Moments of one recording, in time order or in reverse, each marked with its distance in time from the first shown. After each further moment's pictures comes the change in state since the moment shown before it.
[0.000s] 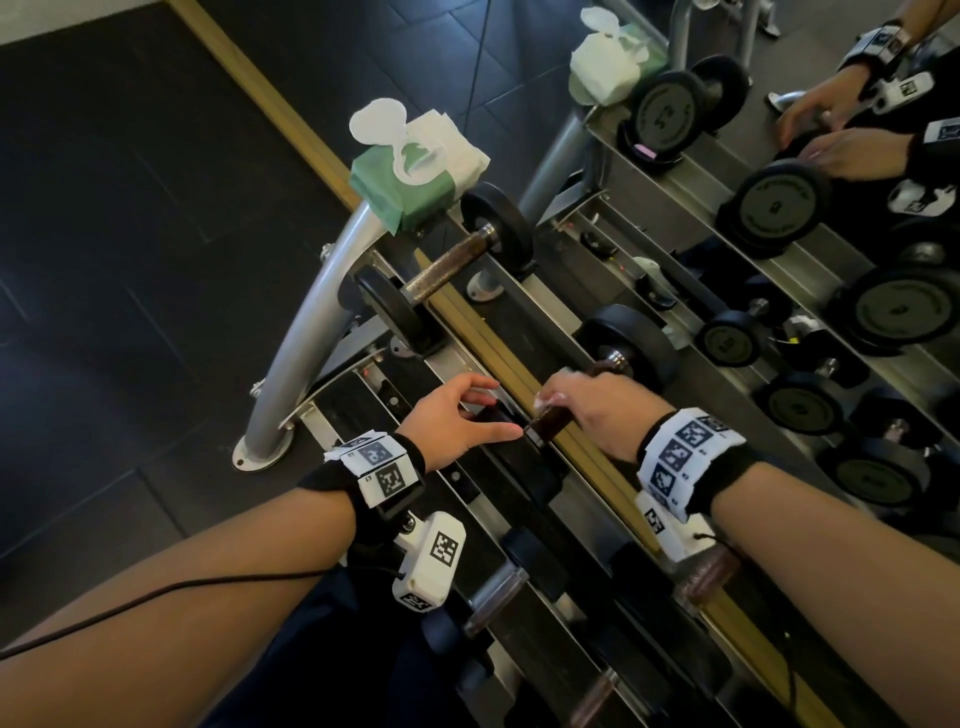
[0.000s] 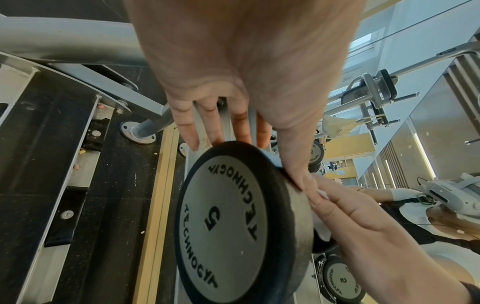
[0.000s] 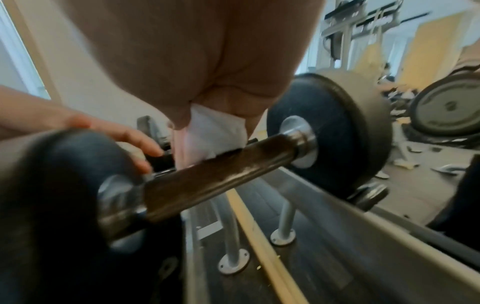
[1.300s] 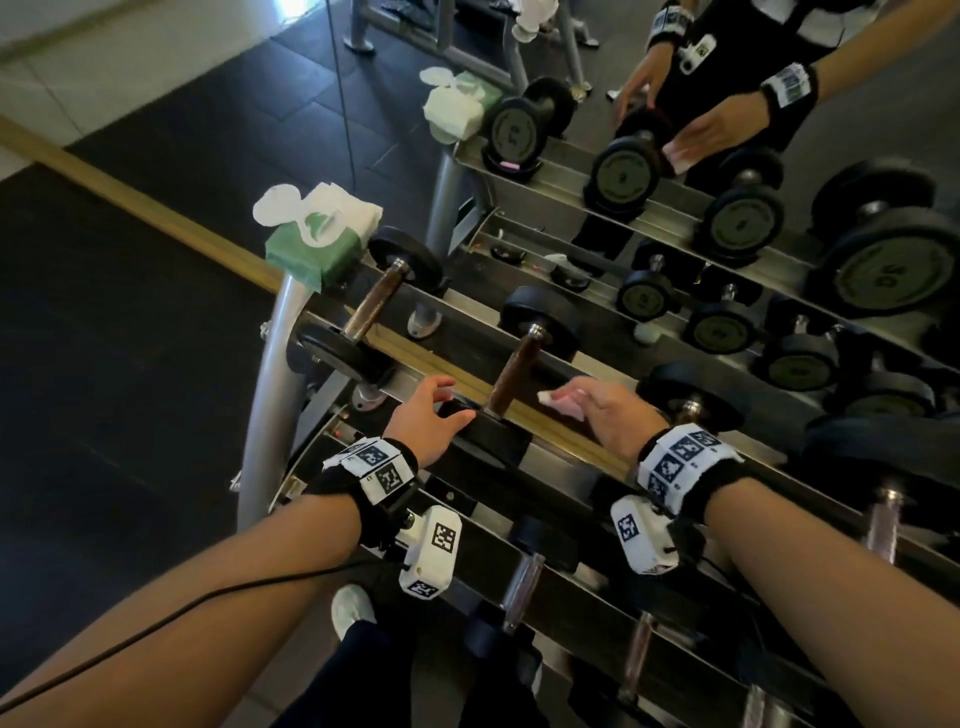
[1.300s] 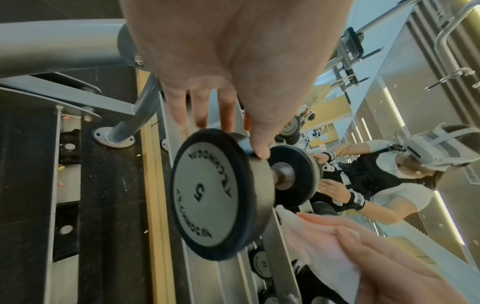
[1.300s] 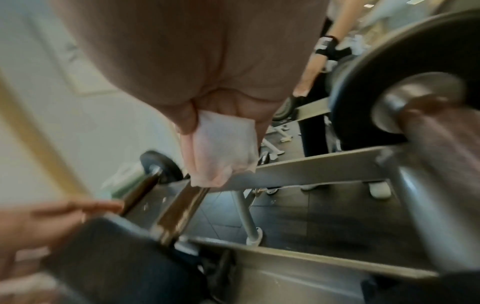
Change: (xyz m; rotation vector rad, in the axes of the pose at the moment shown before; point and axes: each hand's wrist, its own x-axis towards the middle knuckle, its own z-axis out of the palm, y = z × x) left_hand -0.013 0.019 0.014 0.348 0.076 0.101; right_hand -0.082 0.017 0.077 0.690 0.462 0.267
